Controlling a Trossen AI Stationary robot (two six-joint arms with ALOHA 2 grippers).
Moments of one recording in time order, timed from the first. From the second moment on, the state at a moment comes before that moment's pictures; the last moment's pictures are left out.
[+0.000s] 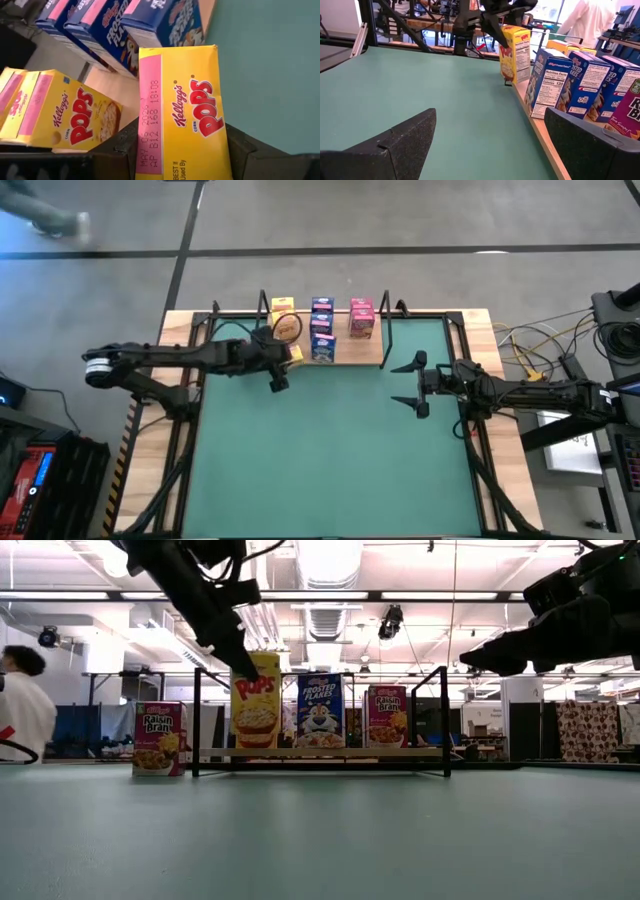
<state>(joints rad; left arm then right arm) 0.19 1.30 0.91 -0.40 -0.36 0.11 -0.26 0.55 0.04 0.44 -0.23 -0.17</state>
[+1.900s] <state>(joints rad) 0.50 1.36 0.92 -0.39 -0.08 0.29 -0.26 0.55 0.04 0.42 -0.23 -0.17</state>
